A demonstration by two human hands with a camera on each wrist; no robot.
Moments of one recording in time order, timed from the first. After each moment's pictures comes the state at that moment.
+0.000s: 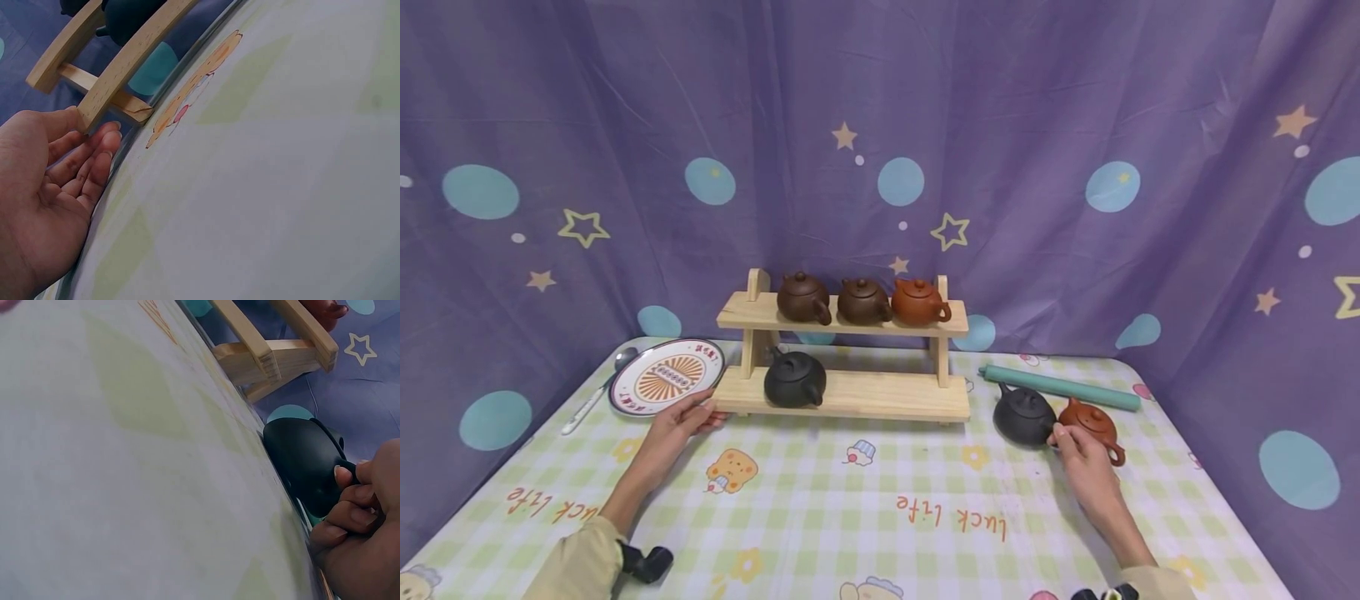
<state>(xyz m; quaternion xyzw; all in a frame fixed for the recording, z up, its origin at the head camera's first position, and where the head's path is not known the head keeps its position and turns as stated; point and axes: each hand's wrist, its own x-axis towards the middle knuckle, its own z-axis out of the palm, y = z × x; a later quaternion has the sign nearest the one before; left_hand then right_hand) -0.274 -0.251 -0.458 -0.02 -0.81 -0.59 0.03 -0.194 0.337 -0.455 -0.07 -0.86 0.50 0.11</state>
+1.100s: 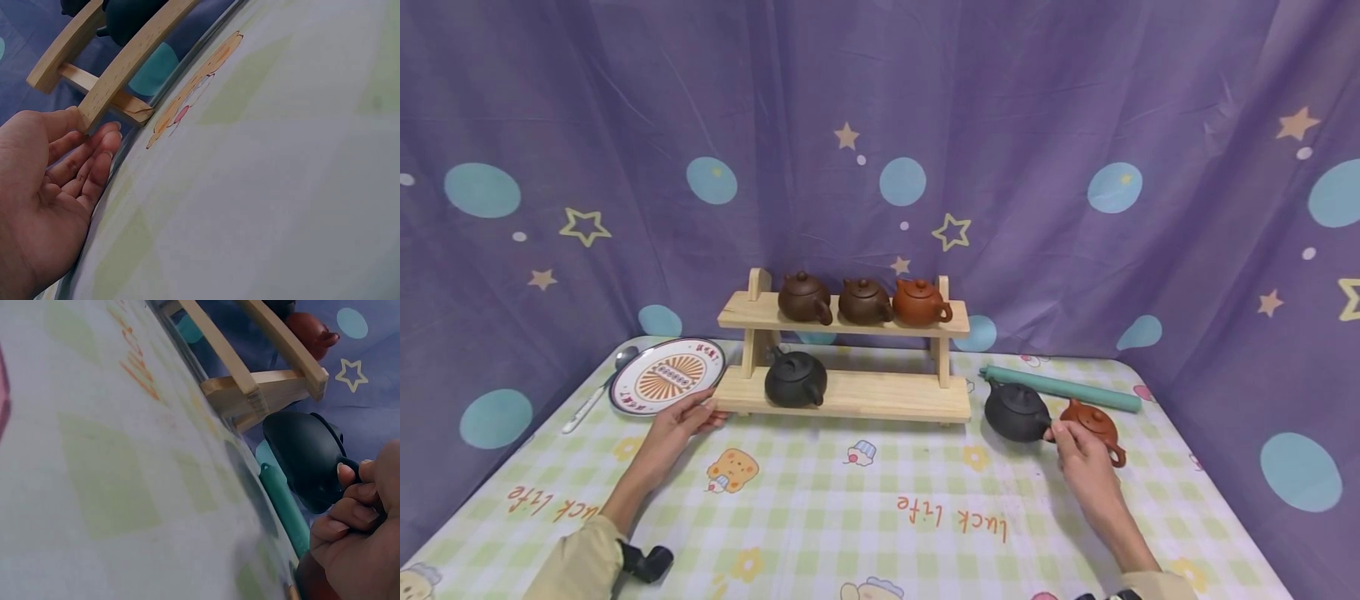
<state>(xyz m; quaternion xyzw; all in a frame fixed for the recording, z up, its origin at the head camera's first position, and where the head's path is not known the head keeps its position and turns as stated) -0.275 -0.251 -0.460 -0.03 -0.80 -0.60 0.04 -0.187 0.327 -0.440 -0.03 -0.83 0.54 0.12</state>
